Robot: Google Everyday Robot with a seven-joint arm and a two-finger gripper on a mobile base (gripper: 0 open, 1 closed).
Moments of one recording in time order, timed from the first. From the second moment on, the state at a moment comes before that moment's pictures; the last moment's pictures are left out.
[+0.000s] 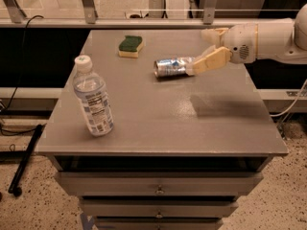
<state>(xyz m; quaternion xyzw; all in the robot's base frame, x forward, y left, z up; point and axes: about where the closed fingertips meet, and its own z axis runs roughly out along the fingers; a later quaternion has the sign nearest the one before) 0.620 -0.112 0.945 -0.46 0.67 0.33 0.48</state>
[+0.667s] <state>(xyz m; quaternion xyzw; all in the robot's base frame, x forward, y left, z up) 0.611 -0.137 0.955 -0.47 0.67 0.31 0.49</state>
